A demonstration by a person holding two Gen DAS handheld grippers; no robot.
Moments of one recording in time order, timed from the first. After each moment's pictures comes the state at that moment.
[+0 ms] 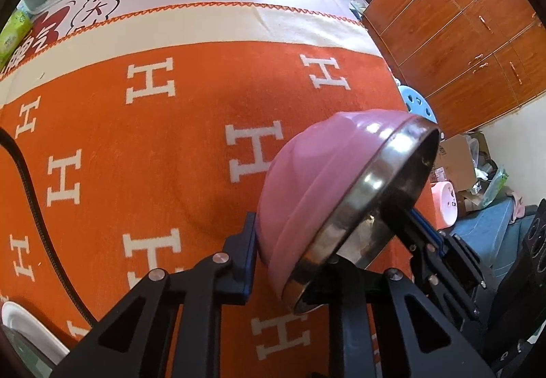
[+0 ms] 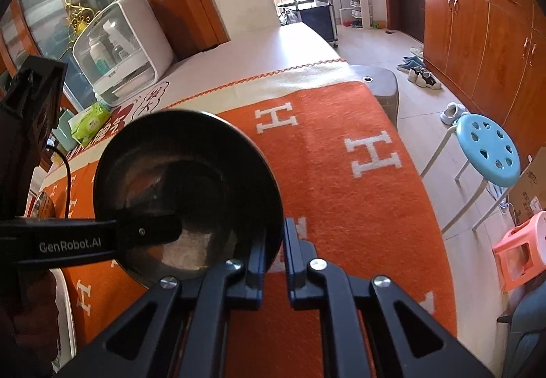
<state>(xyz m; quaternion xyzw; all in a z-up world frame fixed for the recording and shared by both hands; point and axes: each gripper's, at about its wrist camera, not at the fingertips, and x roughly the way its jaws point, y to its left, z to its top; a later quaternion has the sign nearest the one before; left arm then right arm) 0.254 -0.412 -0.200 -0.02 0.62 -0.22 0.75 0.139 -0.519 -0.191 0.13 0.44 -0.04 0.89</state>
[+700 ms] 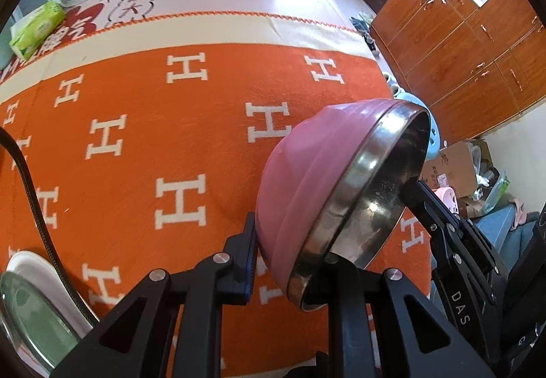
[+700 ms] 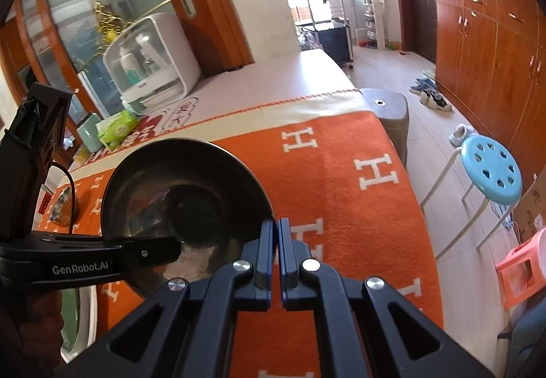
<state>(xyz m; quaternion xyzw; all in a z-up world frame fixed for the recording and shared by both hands) 0.201 -0.372 -0.158 -0.03 0.60 -0.20 0.77 0.105 -0.502 -0.149 0.12 0.39 0.00 0.91</state>
